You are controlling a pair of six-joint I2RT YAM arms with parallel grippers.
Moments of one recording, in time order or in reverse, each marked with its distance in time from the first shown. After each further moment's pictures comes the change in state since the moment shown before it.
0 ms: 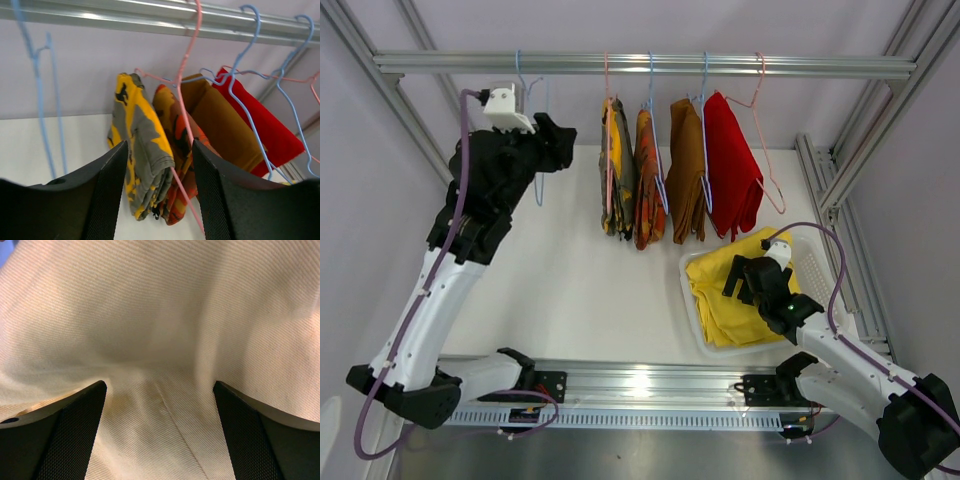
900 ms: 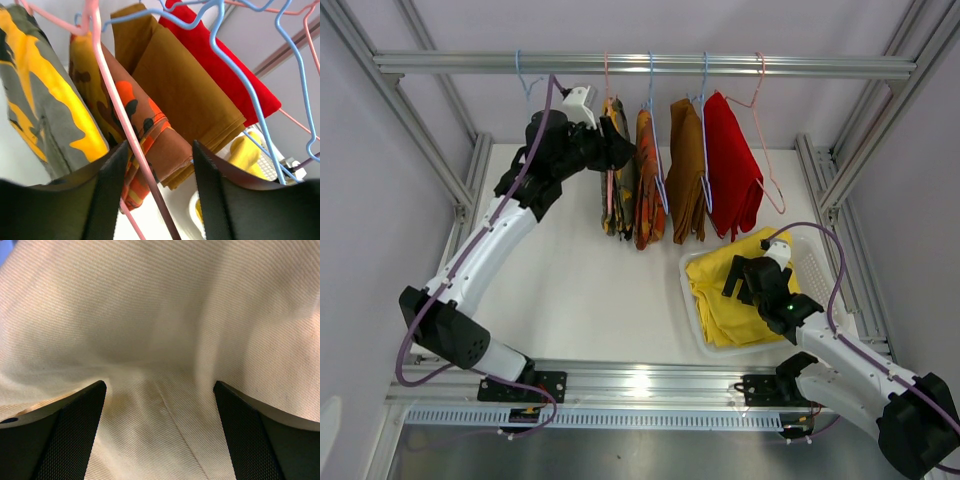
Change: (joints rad) left arm -0.004 0.328 0.024 0.092 0.373 -0.123; right arm 0.002 0.003 0.000 0.002 0.001 0.000
